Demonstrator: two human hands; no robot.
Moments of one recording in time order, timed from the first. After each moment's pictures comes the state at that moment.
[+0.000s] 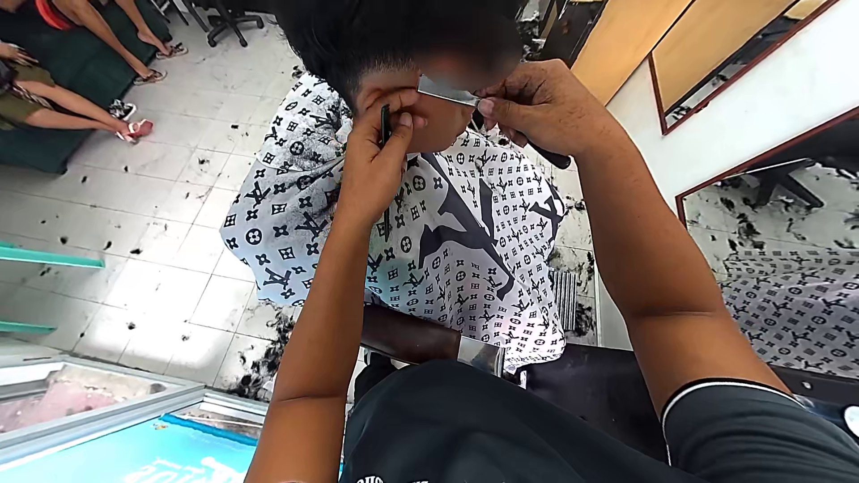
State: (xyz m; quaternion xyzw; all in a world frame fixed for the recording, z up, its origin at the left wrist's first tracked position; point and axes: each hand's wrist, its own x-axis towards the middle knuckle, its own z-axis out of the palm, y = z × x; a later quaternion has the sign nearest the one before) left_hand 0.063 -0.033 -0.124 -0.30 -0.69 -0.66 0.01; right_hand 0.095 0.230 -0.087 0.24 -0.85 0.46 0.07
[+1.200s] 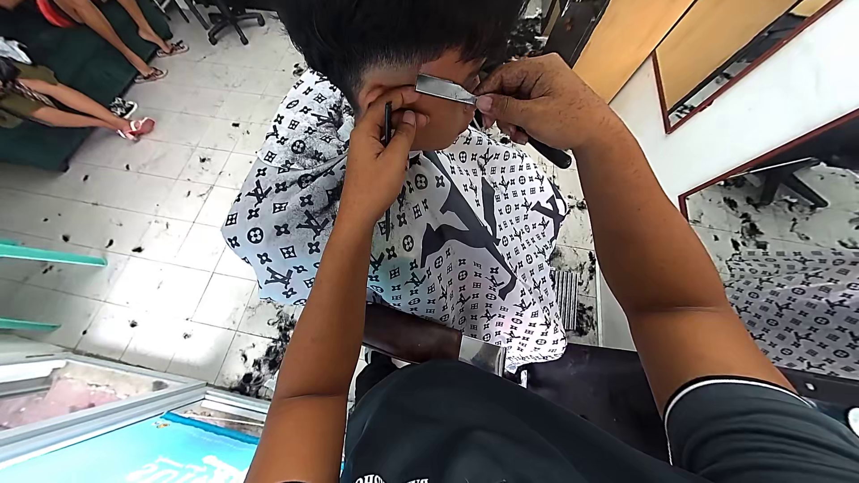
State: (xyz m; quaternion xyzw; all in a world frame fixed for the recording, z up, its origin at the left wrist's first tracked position) left_hand 0.062 -0.032 -0.124 -0.29 -0.70 -0.65 0.02; right_hand 0.087 0.229 -0.087 0.22 -0.84 0.49 0.04
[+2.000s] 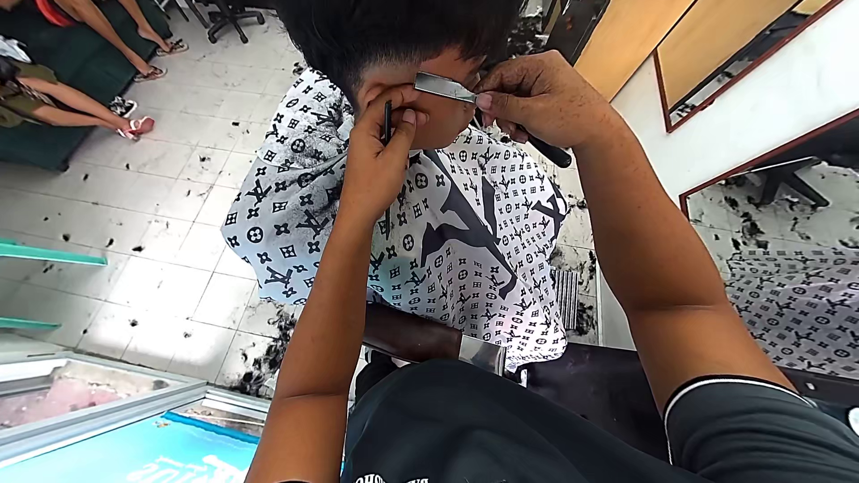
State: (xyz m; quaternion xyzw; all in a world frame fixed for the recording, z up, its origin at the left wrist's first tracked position) left_hand 0.061 -0.032 -0.124 -0.29 -0.70 -0.65 0.02; right_hand 0.085 0.229 -0.088 0.23 -0.84 0.49 0.04
